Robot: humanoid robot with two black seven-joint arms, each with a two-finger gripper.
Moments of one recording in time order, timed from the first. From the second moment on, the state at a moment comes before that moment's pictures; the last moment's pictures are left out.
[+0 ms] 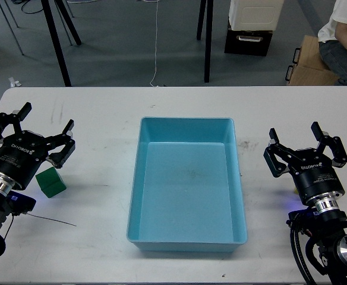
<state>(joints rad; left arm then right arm) -0.43 0.82 -0.41 -1.58 -0.79 -0.49 -0.49 -0.16 -0.01 1.37 1.59 0.19 0.21 0.09</state>
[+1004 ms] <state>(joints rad) -0.43 0.82 -0.41 -1.56 -0.79 -0.49 -0.49 -0.03 -0.01 1.42 1.52 -0.03 0.25 0.10</state>
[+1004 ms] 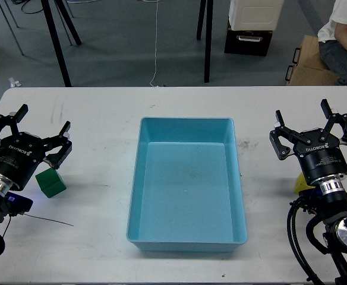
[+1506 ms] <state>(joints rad) -0.43 0.82 -0.41 -1.54 -0.78 -0.49 -0.49 0.32 -0.07 1.43 1.32 -0.71 0.24 0.11</state>
